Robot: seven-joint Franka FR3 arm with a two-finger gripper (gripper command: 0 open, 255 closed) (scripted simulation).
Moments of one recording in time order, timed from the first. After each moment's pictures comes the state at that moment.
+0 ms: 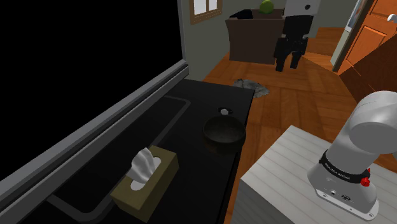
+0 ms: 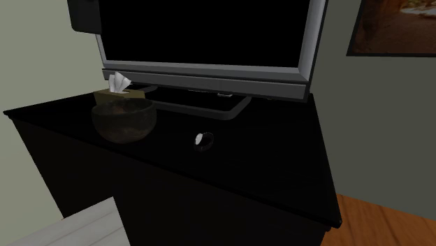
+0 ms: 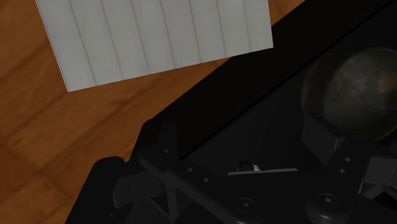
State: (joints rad) arm 0.02 -0.80 -0.03 -2.39 0.12 1.48 0.13
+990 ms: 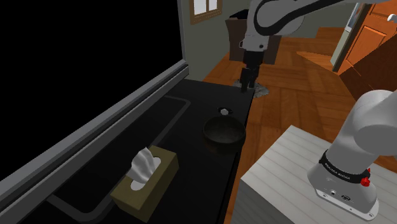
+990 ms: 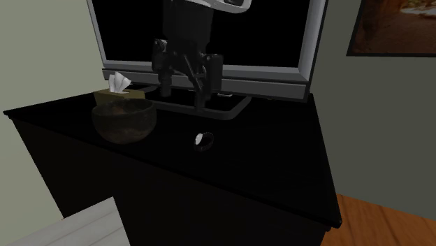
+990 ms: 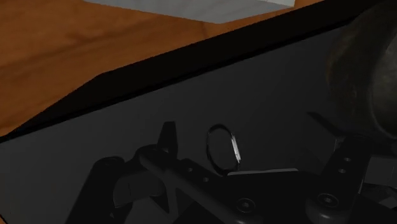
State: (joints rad) arm 0.13 -0.41 -0.08 -2.42 0.15 1.93 -0.21
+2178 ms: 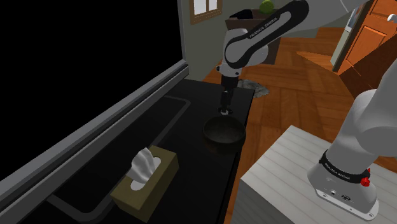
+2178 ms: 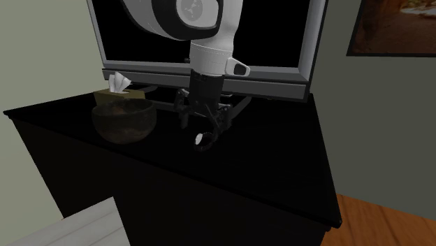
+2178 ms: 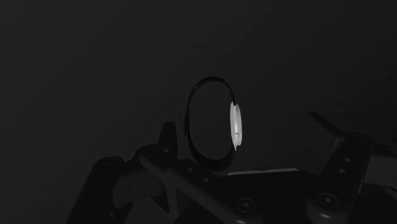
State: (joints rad) arm 0.22 -0.06 -0.07 -2.36 0.24 2.23 -0.45
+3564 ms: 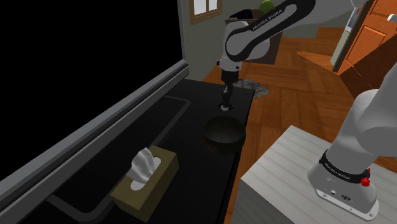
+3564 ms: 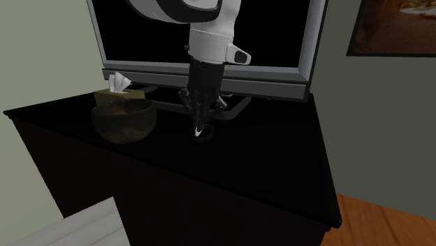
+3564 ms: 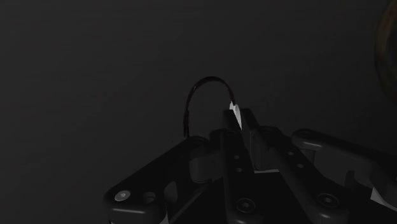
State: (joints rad) arm 0.21 -0.09 -0.07 -2.33 0.23 2.17 -0.43
